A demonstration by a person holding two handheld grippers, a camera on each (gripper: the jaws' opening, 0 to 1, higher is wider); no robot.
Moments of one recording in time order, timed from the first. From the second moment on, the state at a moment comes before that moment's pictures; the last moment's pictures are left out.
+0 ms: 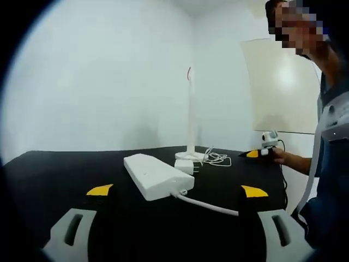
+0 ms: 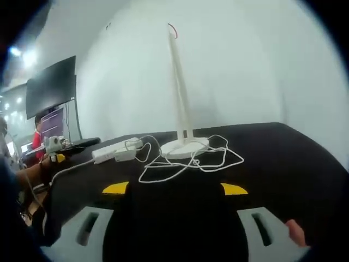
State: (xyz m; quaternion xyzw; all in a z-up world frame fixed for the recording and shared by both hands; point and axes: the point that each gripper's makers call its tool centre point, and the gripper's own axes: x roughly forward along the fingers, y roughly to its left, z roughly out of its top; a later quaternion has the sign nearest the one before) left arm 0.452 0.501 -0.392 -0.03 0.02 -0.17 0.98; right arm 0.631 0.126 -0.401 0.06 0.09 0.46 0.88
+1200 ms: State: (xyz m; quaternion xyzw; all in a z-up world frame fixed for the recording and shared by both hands) left arm 0.454 0.506 -0.390 -0.05 0.01 -0.17 0.98; right arm 0.630 0.124 -0.399 0.04 0.07 0.46 0.88
